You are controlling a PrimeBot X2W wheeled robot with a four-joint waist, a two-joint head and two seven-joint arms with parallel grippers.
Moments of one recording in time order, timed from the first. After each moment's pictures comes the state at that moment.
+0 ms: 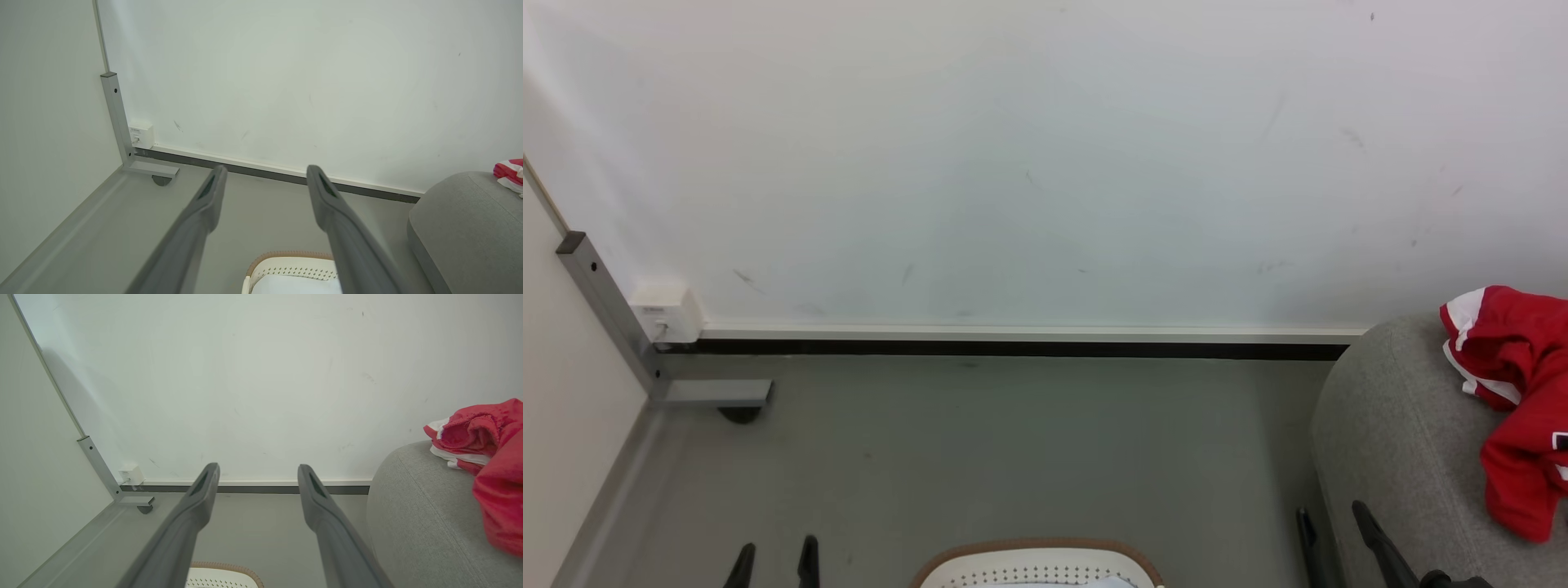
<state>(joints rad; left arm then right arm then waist) 0.15 0.20 -0.10 0.13 -0.37 0.04 -0.26 0.04 -0.05 0.16 0.24 0.33 0.13 -0.26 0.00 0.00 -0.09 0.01</state>
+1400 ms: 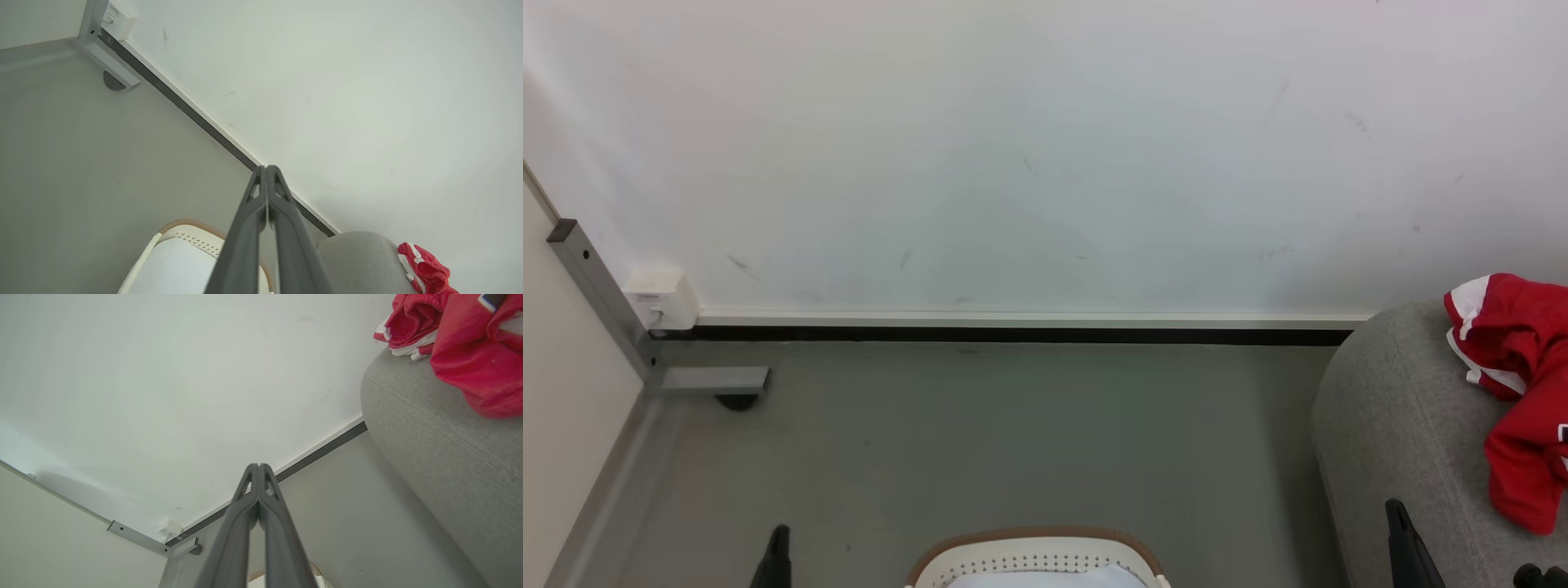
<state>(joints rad) 0.06 0.13 -0.02 0.21 -0.87 -0.03 -0.11 0.02 -0.06 0.08 0.27 0.88 0.13 -0.12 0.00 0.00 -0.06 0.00</state>
